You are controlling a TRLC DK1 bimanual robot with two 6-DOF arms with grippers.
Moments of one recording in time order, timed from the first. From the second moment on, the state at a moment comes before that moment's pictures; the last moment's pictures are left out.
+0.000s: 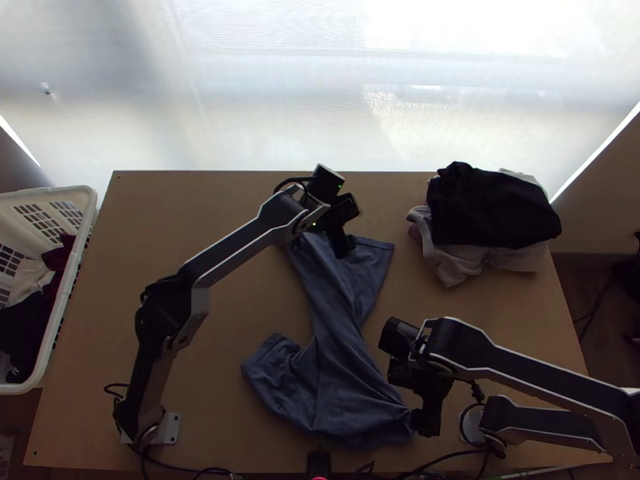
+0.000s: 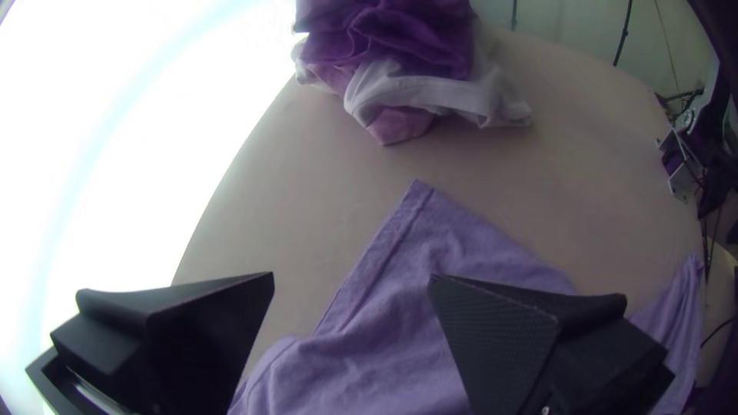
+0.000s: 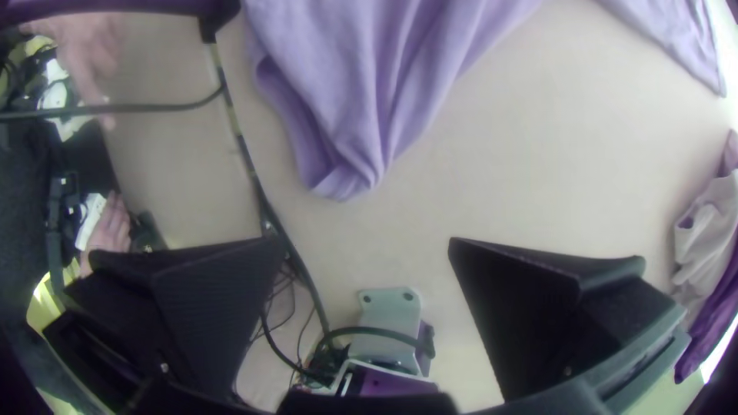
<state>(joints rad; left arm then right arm) -0.70 2.18 2.04 -0.64 0.10 0.53 1.08 1.25 0.93 -1.39 -0.22 -0.22</state>
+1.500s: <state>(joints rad) -0.81 2.47 2.25 -0.84 0.07 0.57 1.21 1.41 0.83 -1.06 -0.36 -0.22</state>
